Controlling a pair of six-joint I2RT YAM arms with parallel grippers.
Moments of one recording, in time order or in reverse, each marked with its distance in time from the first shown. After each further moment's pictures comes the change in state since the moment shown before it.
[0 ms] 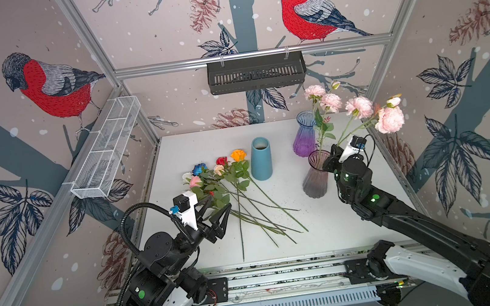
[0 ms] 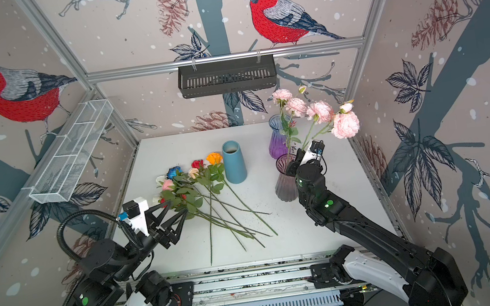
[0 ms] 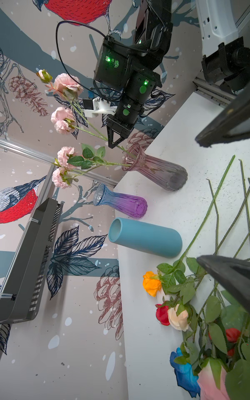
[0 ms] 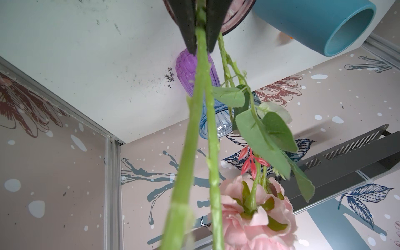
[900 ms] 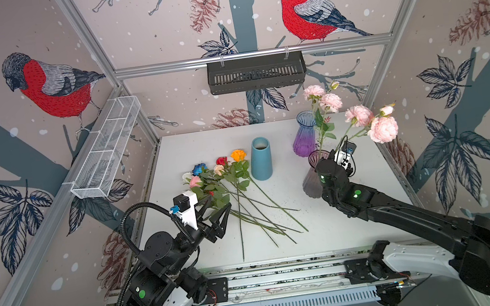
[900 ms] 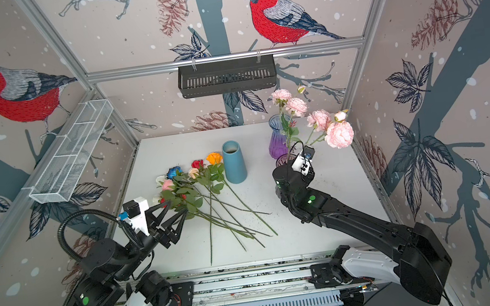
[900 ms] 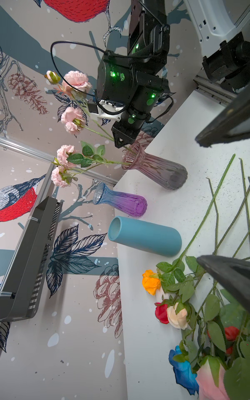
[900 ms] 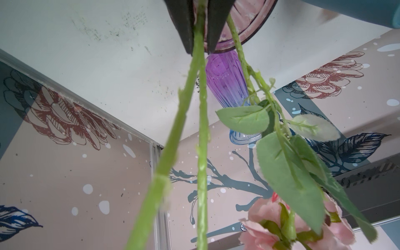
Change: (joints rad) left arm 0.004 0.002 -0.003 0.001 -0.002 0.000; right arm 0.149 0.156 0.095 -0.171 0.387 0.190
